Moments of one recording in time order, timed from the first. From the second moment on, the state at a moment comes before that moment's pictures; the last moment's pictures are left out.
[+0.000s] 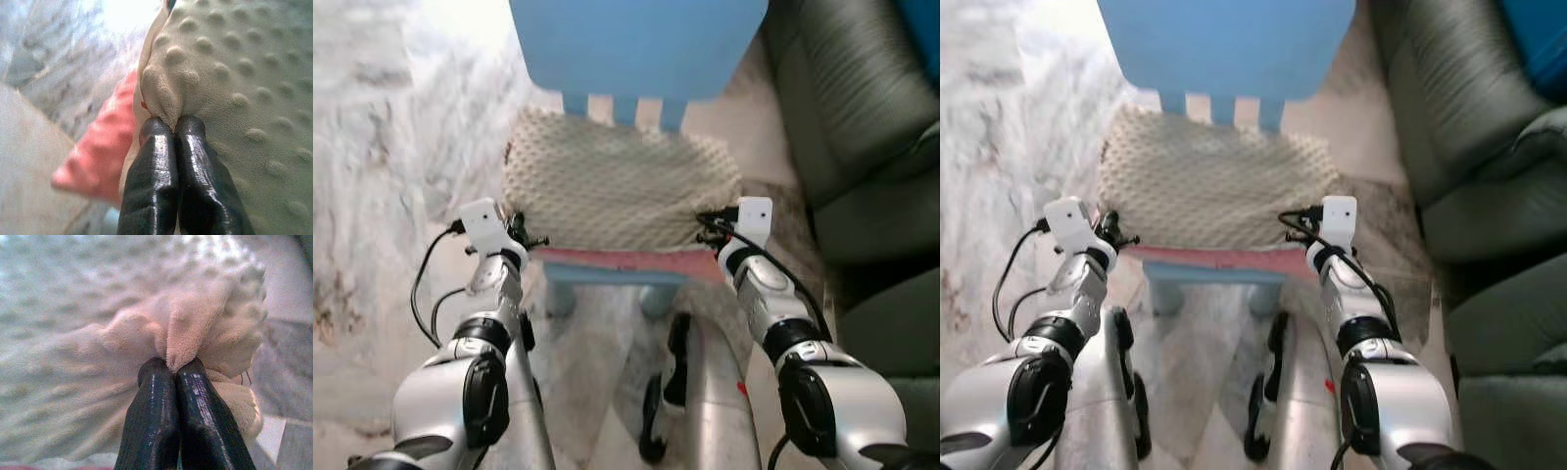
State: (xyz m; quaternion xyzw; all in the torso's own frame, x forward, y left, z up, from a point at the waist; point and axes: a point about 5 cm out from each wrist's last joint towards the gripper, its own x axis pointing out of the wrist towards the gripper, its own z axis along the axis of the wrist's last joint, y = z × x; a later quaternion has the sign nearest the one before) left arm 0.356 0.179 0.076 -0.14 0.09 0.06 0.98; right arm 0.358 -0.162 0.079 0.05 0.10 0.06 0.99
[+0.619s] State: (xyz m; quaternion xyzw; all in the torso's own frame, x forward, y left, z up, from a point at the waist) left arm 0.324 0.162 0.096 -0.07 -0.05 -0.04 1.00; right arm 0.319 -0.170 0.071 0.02 0.00 0.07 1.00
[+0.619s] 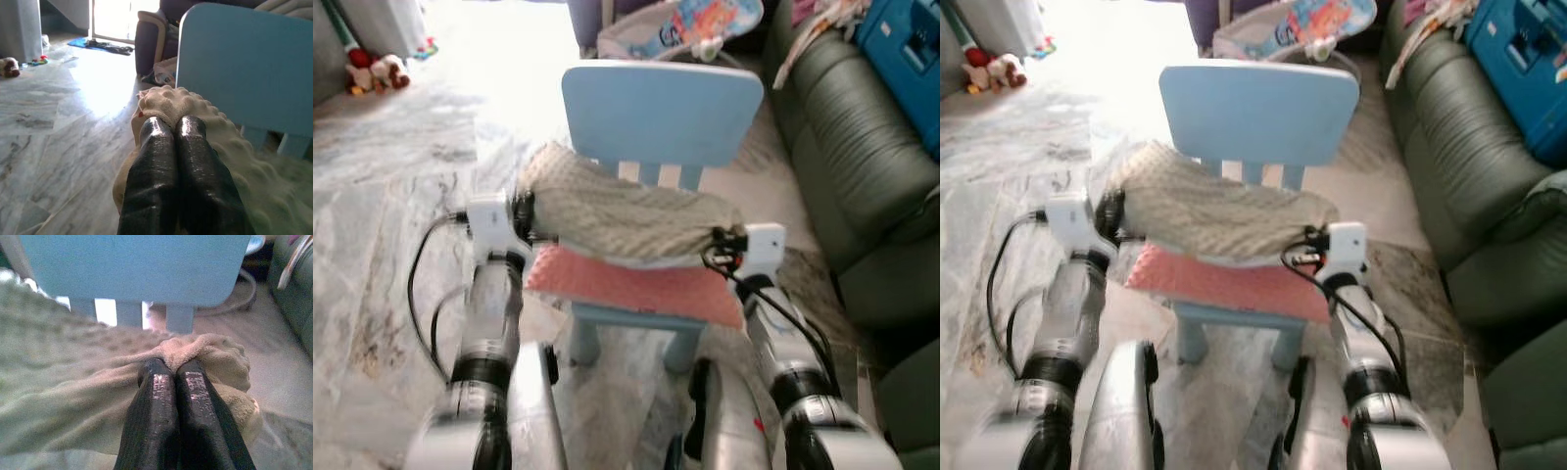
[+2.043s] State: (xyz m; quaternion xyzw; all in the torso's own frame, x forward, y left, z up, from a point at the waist) left arm 0.261 0.134 0.089 0.03 0.01 -0.05 1.00; right arm 0.296 -0.177 0.090 0.04 0.00 0.05 1.00
